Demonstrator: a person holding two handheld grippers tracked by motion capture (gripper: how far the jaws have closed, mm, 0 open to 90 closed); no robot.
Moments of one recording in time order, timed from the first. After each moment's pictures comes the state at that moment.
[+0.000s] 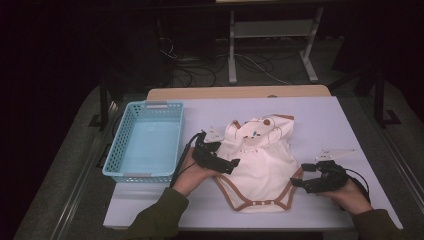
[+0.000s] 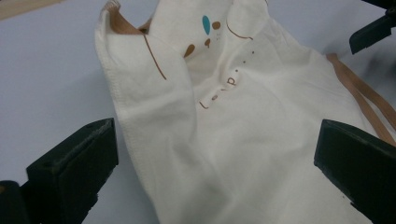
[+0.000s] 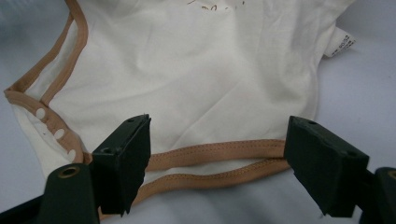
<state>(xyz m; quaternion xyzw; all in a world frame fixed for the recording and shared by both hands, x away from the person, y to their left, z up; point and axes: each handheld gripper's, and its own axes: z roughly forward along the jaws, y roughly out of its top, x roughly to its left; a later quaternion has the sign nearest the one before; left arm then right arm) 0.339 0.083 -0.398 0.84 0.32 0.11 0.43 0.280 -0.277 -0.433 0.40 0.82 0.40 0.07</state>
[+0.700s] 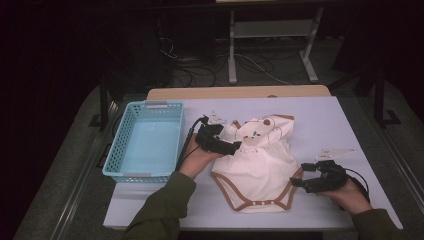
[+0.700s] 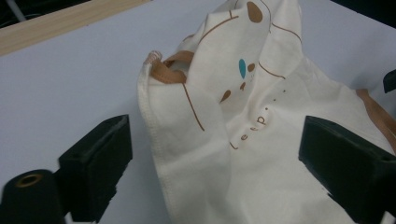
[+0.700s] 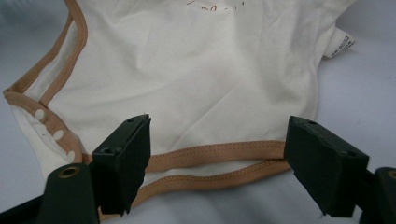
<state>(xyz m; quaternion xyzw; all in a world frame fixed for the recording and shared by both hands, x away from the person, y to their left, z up) 0.377 0.073 -0.382 0.83 0.34 0.12 0.42 0.281 -0.276 -0.433 0.40 0.82 0.40 0.06</state>
